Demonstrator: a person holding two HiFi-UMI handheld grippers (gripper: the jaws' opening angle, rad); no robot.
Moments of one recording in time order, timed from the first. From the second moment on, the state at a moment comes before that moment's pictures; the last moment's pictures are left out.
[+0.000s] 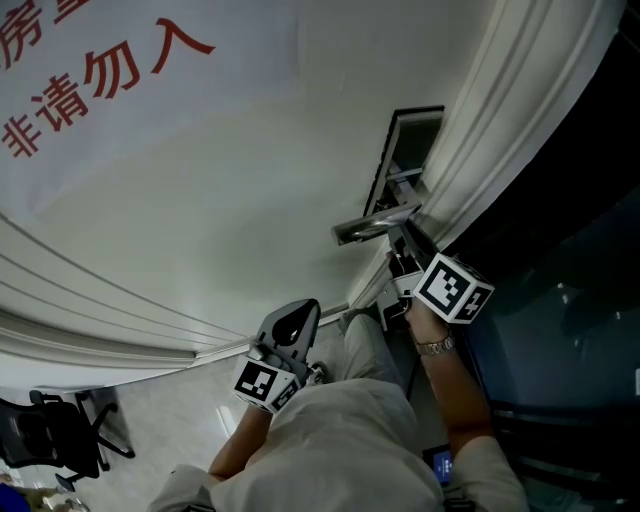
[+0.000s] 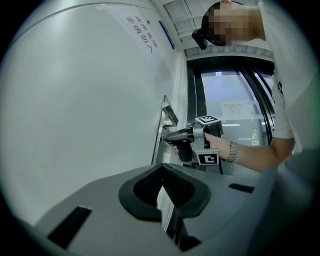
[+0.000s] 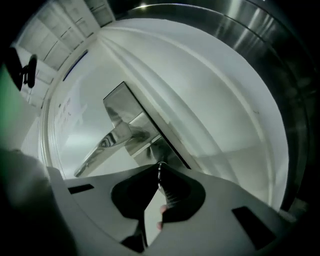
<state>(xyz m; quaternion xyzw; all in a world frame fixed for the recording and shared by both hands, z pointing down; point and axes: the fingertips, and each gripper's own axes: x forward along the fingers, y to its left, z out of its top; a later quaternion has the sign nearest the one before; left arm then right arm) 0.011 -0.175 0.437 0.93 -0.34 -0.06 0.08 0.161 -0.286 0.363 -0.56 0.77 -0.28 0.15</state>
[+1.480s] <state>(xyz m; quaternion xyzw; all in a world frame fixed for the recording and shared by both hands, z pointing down) 0.007 -0.164 0.431 0.93 -0.35 -0.06 0.06 0.142 -0.271 0.367 -0.53 0.60 0.41 -0.44</state>
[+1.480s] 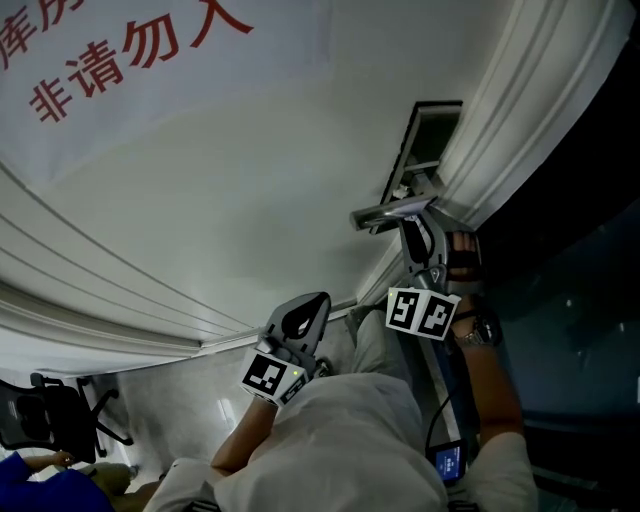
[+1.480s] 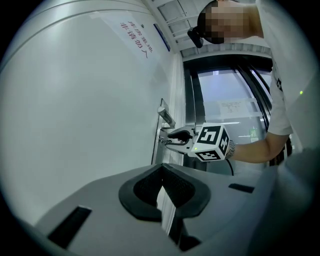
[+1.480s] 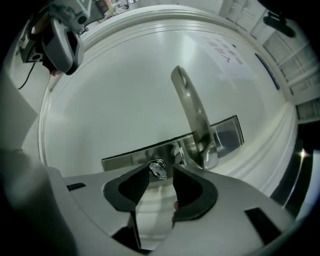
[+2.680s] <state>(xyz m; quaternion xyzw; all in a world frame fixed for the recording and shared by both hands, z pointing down) 0.008 -0.163 0.428 0.93 -0.37 -0.05 0.06 0.142 -0.275 0.365 -0.57 0.69 0.29 -0.33</state>
